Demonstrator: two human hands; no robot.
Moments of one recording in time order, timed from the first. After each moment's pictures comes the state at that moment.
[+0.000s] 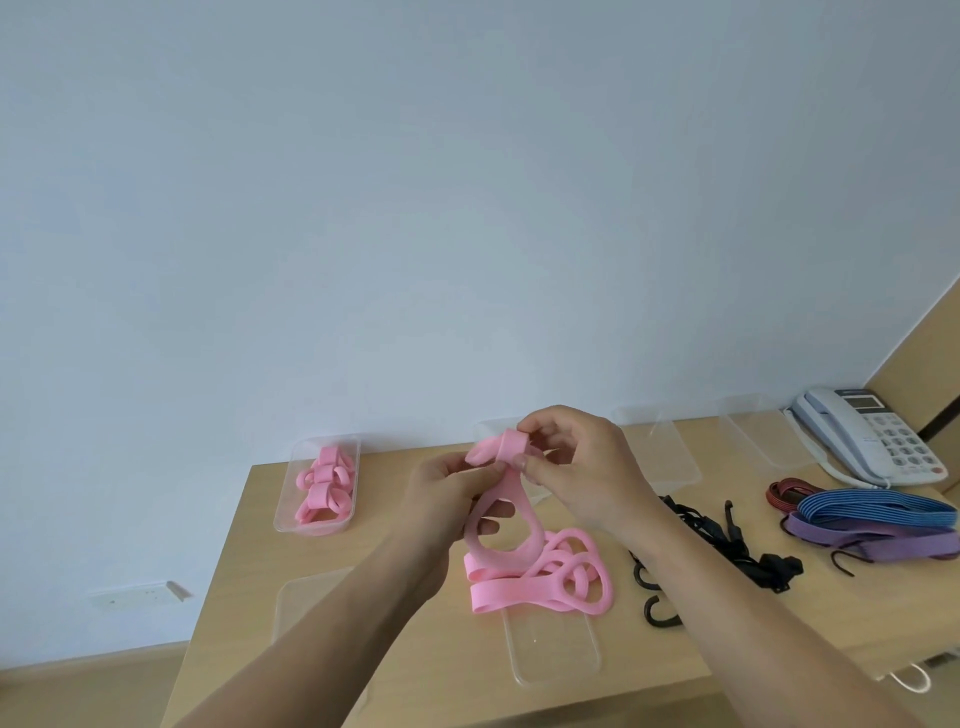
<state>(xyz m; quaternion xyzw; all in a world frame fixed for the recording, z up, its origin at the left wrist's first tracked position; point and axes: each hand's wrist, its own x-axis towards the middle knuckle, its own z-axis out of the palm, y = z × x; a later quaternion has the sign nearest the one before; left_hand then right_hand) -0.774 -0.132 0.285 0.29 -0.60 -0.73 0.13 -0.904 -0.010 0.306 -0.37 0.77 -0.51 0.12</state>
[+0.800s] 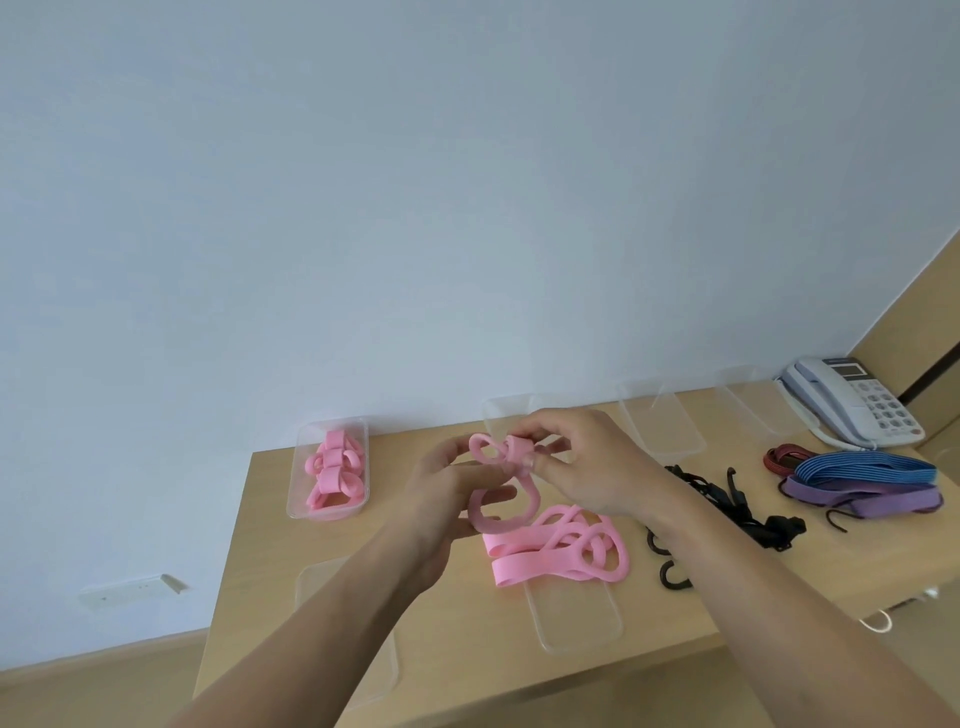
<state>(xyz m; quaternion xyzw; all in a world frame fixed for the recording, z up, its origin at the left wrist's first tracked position) -0.748 -0.165 0.268 0.26 -0.57 -0.78 0.07 -0.883 -0.030 0.309 -0.44 0.81 -0.35 0.18</state>
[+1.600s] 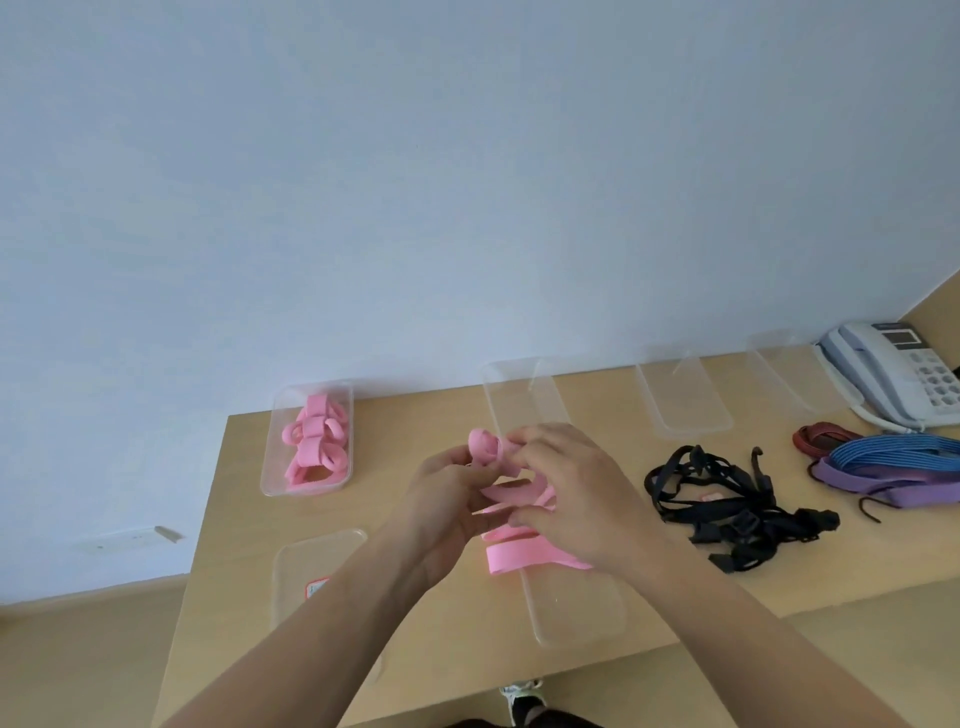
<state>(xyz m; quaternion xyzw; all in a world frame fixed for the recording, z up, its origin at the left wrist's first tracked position) -0.789 -0.176 0.200 0.31 -0.47 -0.83 0.03 -0.900 -0.032 0.221 -0.54 0.79 -0.28 0.06</state>
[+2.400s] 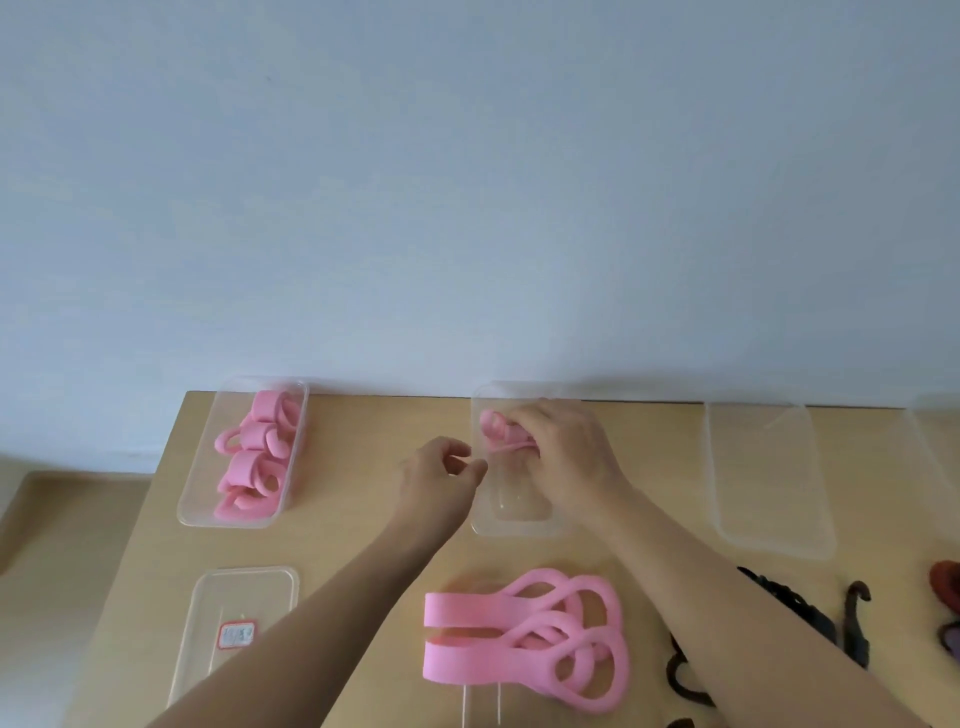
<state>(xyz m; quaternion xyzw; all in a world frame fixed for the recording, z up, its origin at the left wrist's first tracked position) -0.927 -0.210 0.128 0.56 -0.67 -0.48 0.03 -1.079 -0.126 0.114 -0.57 0.78 -0.26 0.09</state>
